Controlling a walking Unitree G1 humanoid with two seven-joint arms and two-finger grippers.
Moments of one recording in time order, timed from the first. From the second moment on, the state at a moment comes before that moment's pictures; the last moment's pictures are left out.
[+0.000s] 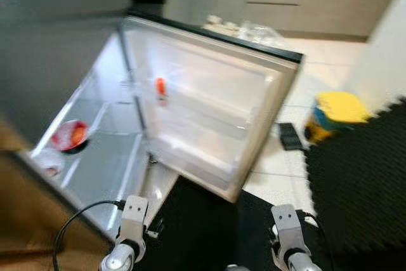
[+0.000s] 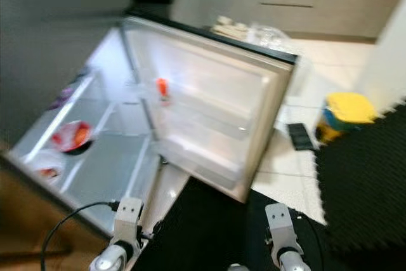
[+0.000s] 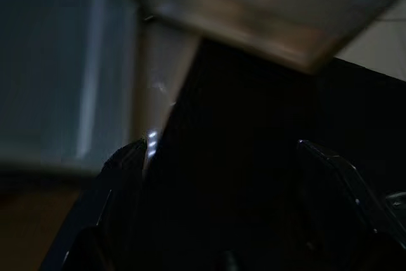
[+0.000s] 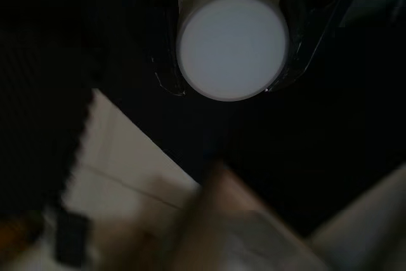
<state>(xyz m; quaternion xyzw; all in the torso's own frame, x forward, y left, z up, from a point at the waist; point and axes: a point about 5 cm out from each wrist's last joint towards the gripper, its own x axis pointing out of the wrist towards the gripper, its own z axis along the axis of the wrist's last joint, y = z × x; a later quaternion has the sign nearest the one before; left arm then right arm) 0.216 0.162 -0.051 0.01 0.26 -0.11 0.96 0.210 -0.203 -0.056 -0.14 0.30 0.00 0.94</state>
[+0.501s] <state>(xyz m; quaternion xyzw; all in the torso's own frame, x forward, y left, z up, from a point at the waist) 0.215 0.166 -0.051 0.00 0.26 -0.09 0.96 0.214 -0.201 -0.054 -0.14 0.29 0.00 0.95</state>
